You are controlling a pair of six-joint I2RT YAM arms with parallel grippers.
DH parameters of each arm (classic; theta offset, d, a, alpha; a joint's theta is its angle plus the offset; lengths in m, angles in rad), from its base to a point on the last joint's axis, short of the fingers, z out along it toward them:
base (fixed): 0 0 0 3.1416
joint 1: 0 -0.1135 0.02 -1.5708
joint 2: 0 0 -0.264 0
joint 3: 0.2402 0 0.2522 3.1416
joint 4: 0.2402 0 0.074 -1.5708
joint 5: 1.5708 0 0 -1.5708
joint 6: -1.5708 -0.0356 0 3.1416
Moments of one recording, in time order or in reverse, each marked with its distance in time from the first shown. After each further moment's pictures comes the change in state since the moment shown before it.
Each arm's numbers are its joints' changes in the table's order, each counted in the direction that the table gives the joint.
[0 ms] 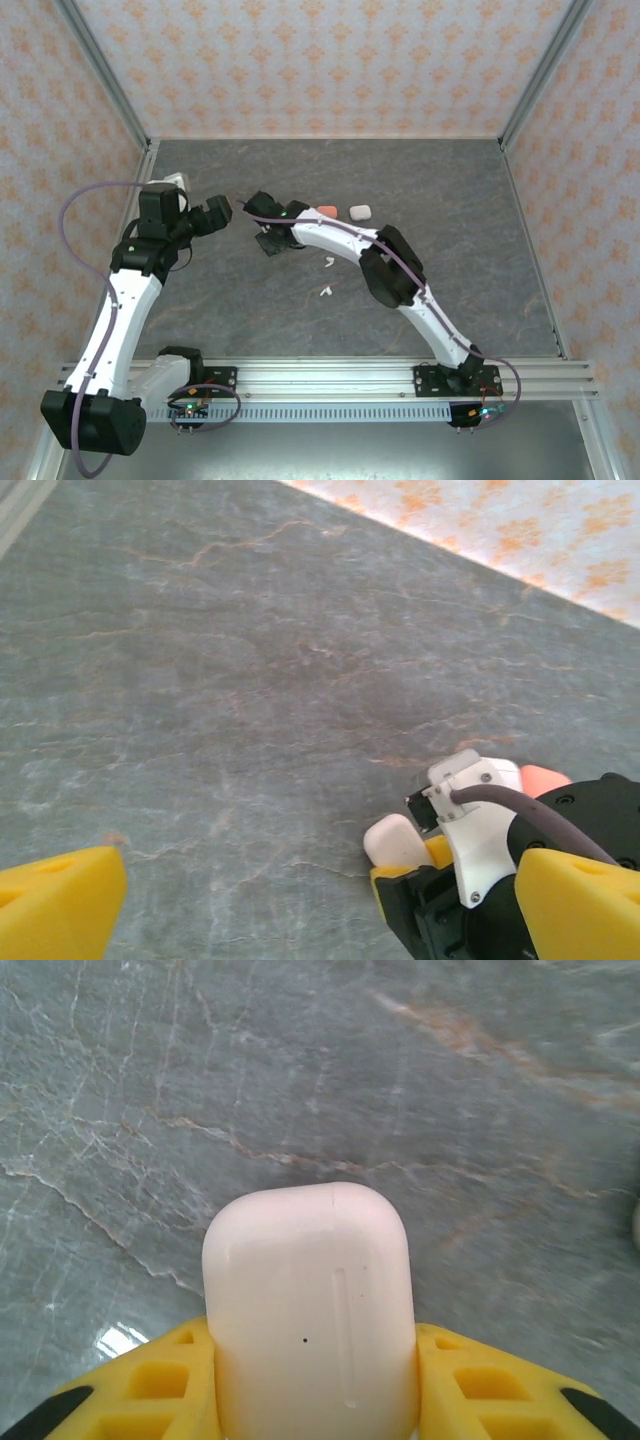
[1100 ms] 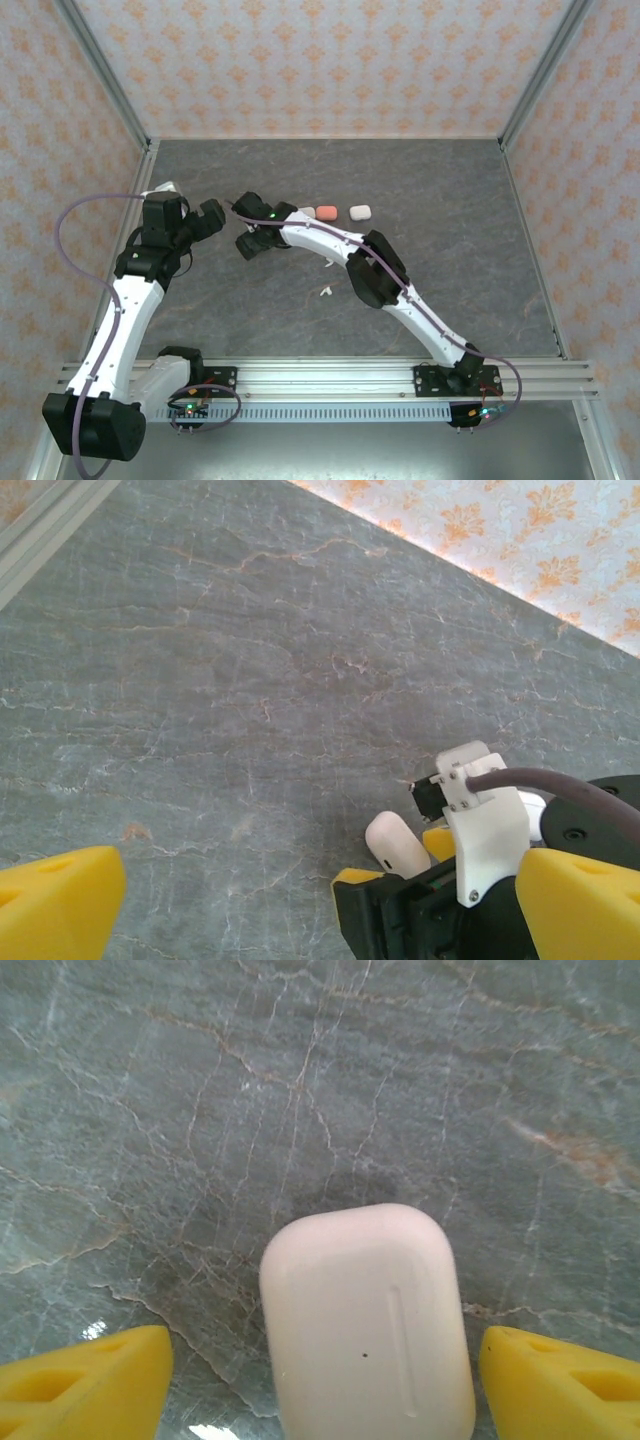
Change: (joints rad) left arm 0.004 0.027 -0.086 -0.034 -0.169 0.082; right arm -0.023 -0.193 0.253 0.011 -0.074 0.003
